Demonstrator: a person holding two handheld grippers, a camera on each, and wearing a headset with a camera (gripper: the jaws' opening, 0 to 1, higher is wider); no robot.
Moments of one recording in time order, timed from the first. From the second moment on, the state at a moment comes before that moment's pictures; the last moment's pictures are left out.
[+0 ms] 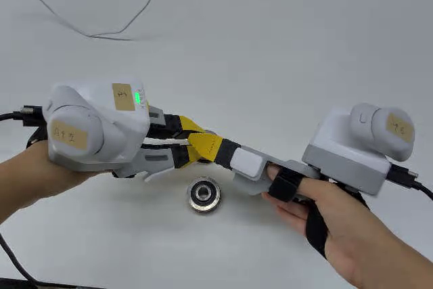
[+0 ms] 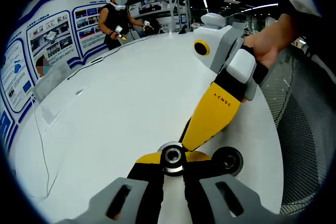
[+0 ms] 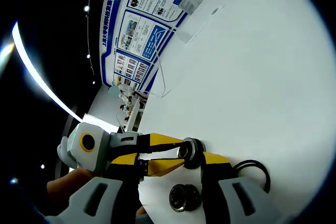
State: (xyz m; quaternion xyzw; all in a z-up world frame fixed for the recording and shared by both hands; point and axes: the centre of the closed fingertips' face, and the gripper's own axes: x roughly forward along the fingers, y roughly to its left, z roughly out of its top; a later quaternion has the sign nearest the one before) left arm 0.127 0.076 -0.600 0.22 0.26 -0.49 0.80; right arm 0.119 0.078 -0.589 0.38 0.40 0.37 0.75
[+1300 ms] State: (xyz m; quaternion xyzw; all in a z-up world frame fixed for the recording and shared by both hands) left arm 0.127 0.076 -0.600 0.22 0.26 -0.49 0.80; right arm 0.122 0.086 -0.584 0.35 0.39 0.37 0.77
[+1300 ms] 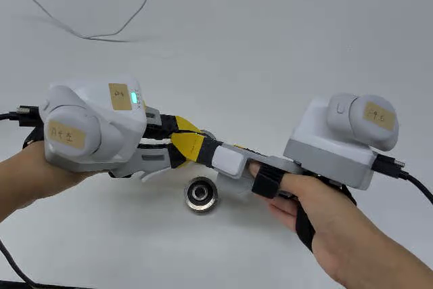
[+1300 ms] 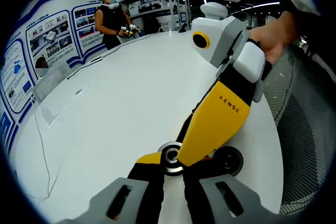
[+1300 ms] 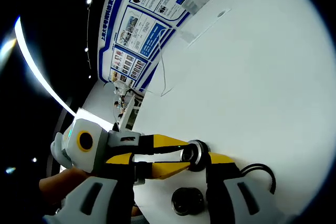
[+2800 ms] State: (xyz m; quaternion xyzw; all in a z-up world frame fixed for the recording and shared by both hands) left arm 0.128 0.077 -0.602 0.22 0.27 -0.49 0.80; right arm 0.119 0.079 -0.586 0.33 0.41 0.37 0.76
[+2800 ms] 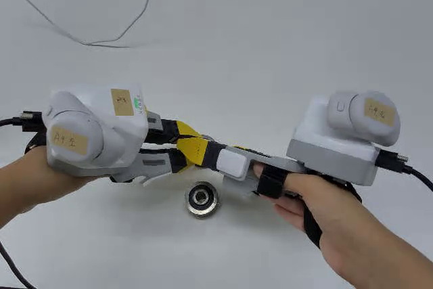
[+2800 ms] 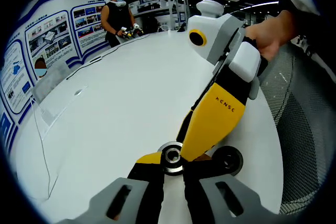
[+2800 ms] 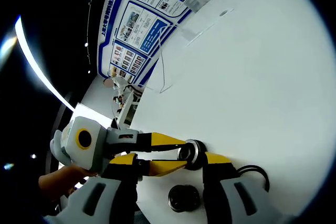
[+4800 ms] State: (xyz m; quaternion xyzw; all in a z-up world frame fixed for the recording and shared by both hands) left arm 0.127 0.076 -0.599 0.22 0.26 -0.49 0.80; right arm 0.122 0.076 -0.588 0.37 0.40 0.37 0.75
